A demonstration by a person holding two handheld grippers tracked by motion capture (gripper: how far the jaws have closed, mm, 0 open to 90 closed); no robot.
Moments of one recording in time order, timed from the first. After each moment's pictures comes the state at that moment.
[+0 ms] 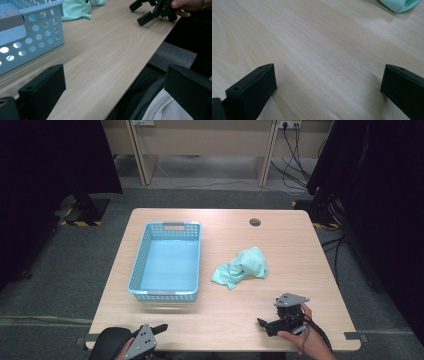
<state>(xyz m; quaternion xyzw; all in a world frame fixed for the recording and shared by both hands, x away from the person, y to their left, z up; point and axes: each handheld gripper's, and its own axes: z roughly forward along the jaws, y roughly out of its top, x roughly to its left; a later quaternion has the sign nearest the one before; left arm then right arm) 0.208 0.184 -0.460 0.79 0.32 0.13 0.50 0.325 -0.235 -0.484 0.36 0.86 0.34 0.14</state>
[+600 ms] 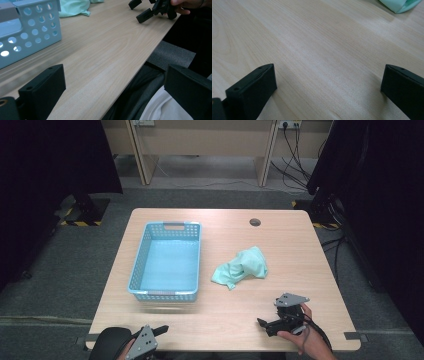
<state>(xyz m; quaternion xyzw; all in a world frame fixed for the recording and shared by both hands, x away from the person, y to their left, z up) 0.208 0.184 -0.464 0.79 0.32 0.12 0.50 0.325 -0.235 -0.484 0.36 0.86 0.34 0.14</state>
